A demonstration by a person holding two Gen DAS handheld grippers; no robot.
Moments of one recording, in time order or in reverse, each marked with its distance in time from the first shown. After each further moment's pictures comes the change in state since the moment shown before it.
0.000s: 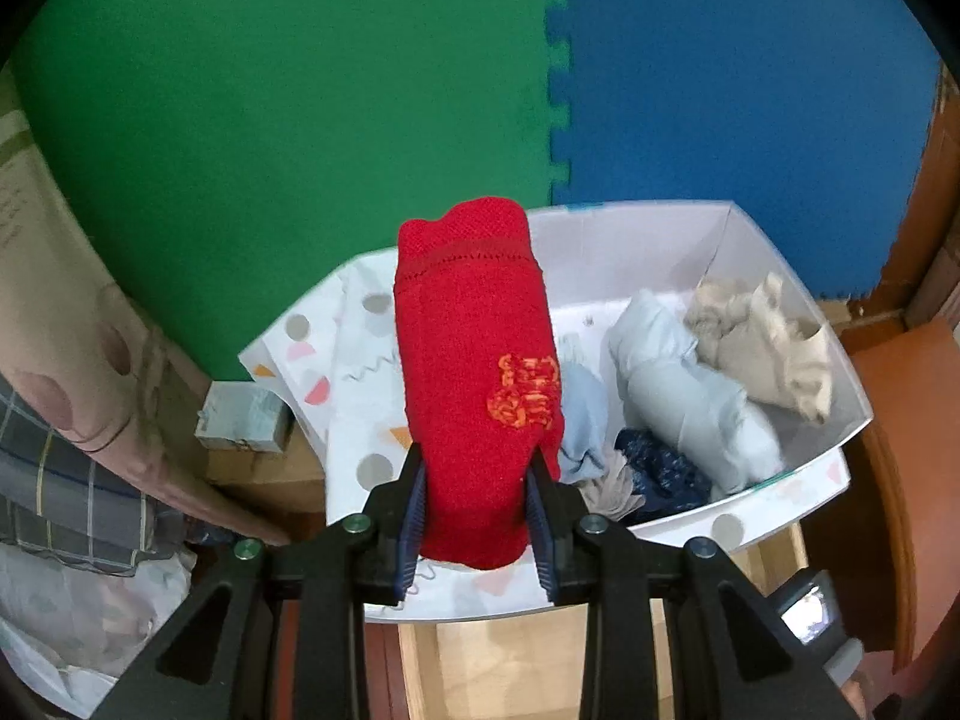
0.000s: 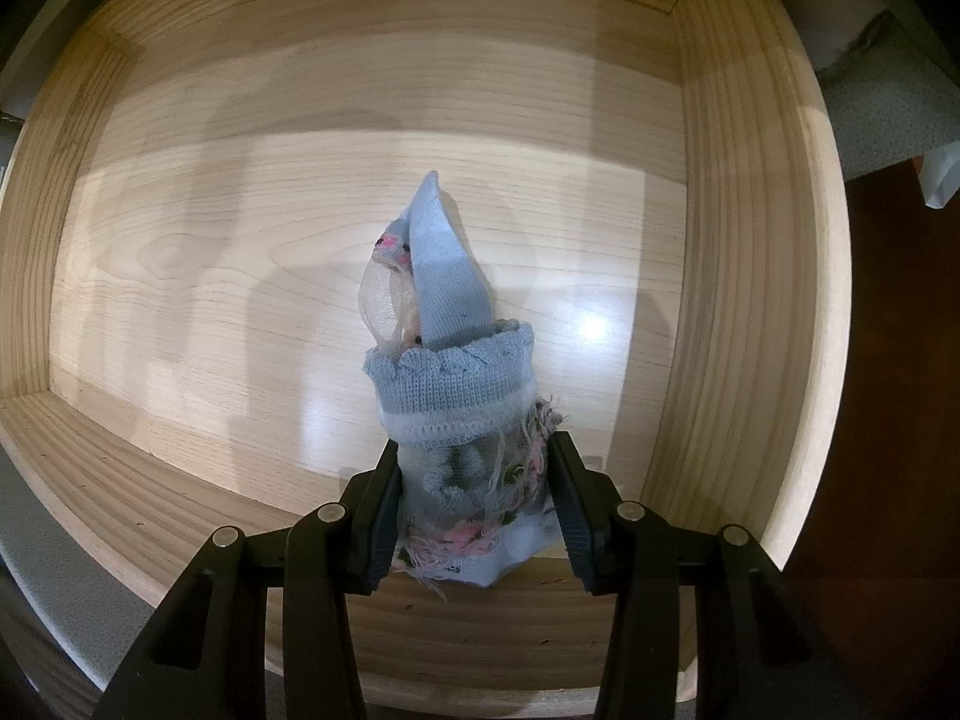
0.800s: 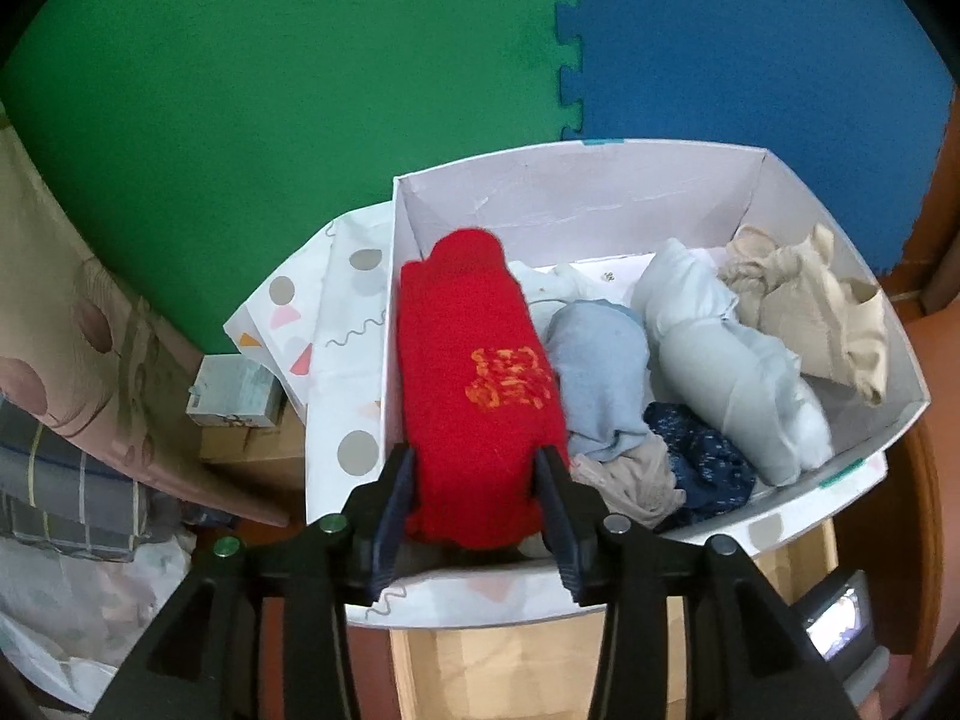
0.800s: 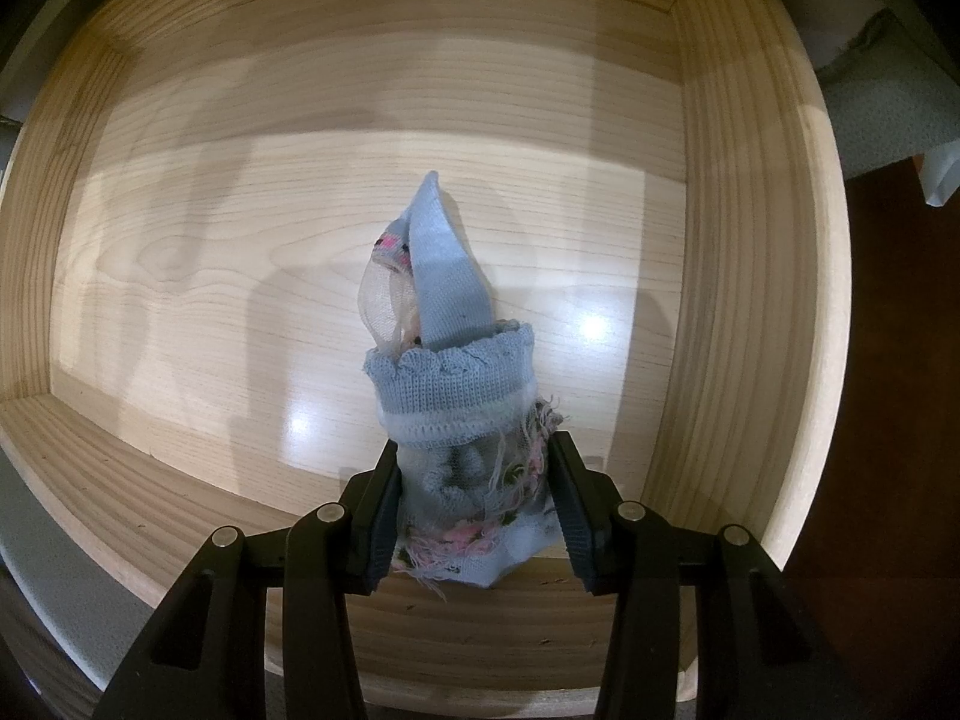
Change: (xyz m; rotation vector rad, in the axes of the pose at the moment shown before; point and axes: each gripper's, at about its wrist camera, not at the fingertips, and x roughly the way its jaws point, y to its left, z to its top) left arm 0.038 0.000 -0.009 -0.016 0.064 0.007; right arm 0.002 -0.002 0.000 0.002 0.000 0.000
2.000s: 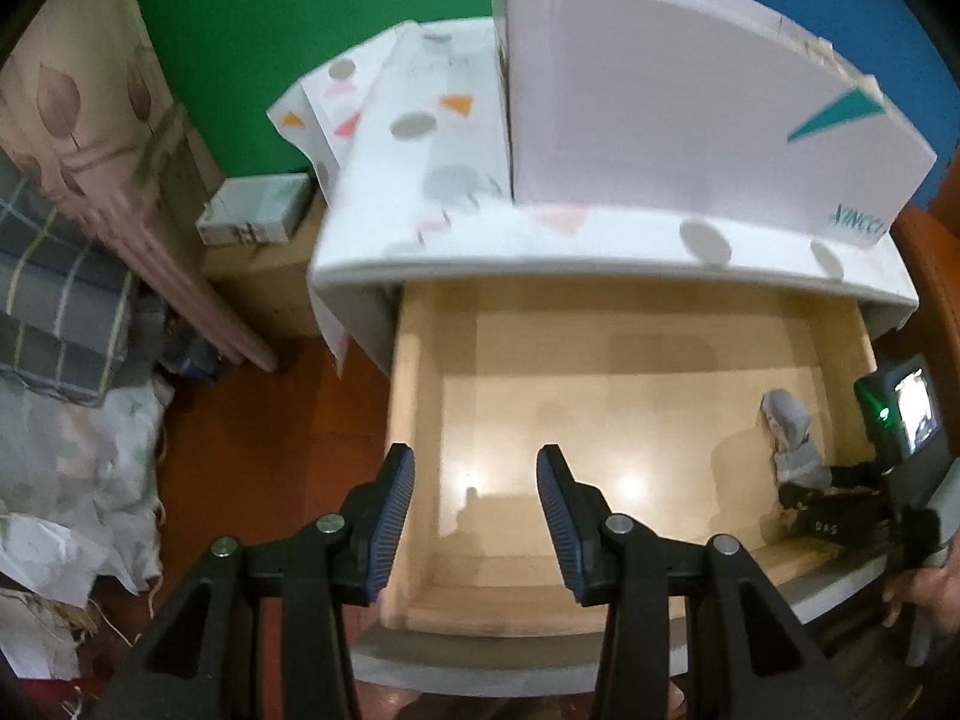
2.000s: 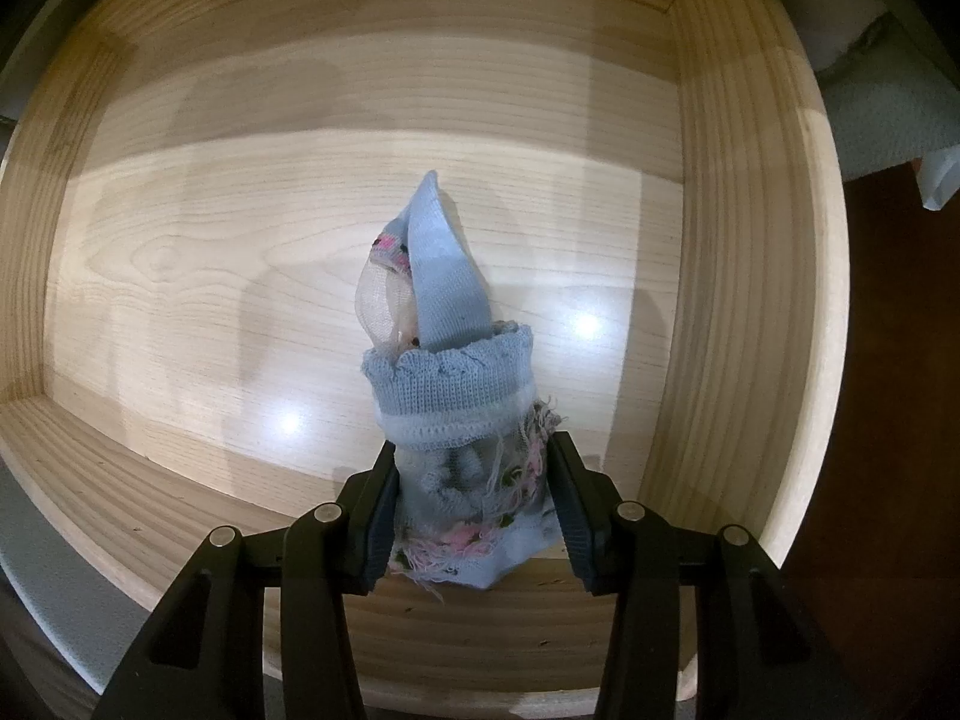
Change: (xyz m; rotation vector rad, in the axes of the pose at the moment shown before) left arm 0.015 0.022 -0.193 -0.134 0.147 -0.006; right arm -0.004 0.006 0.014 -0.001 0.004 -0.010
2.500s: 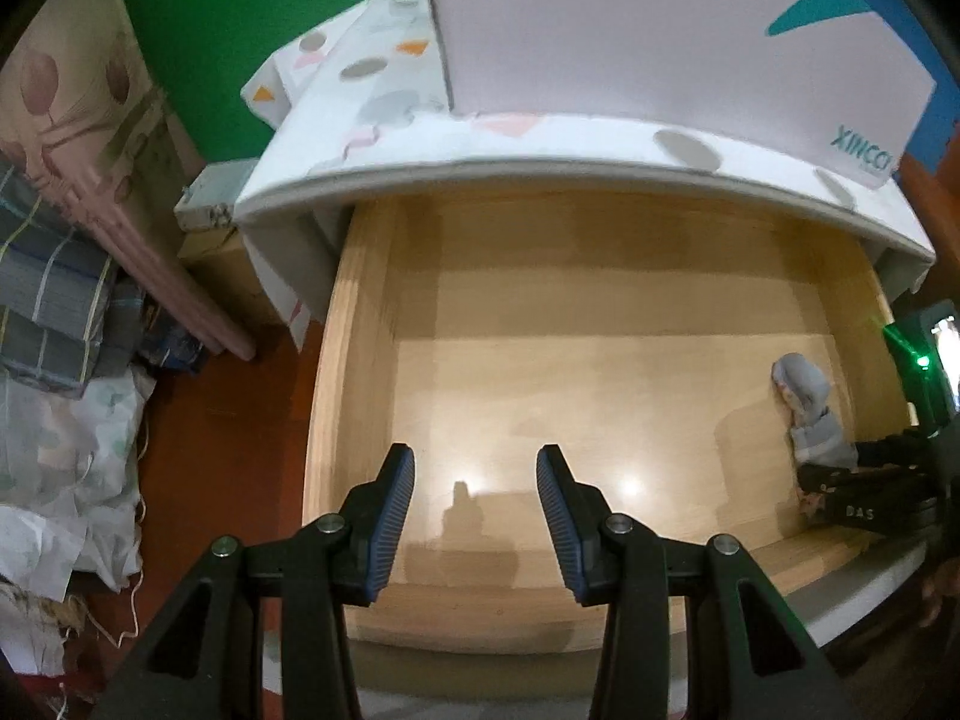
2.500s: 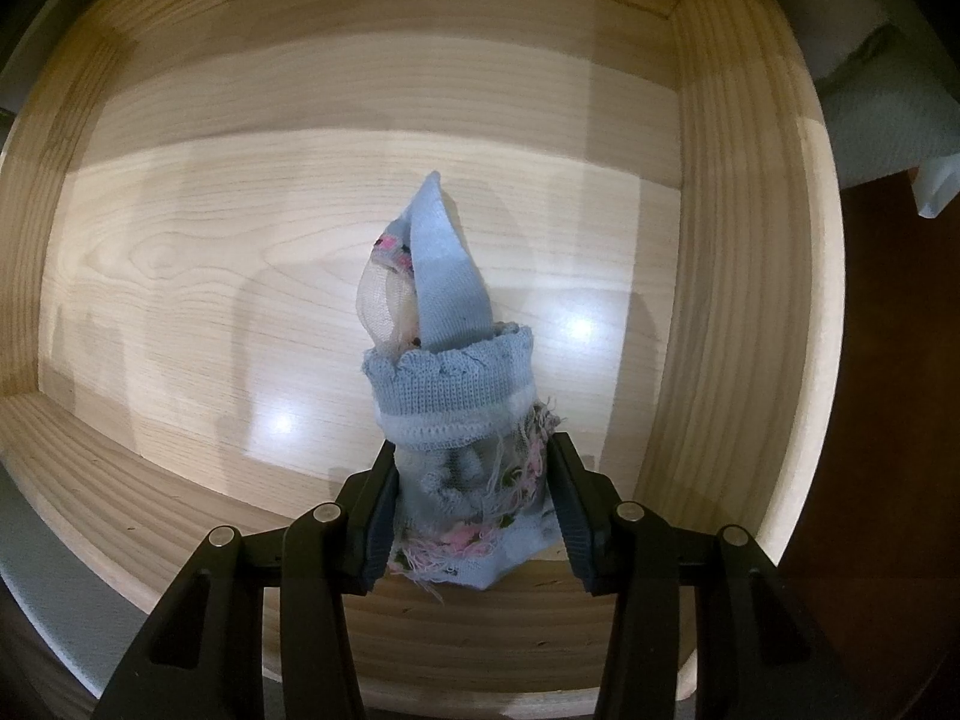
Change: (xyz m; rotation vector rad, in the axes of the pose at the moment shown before) left arm 0.034 -0.026 -0.023 0.016 -0.027 0.009; right arm 0.005 0.010 -0.005 -0.008 -0.010 -0.021
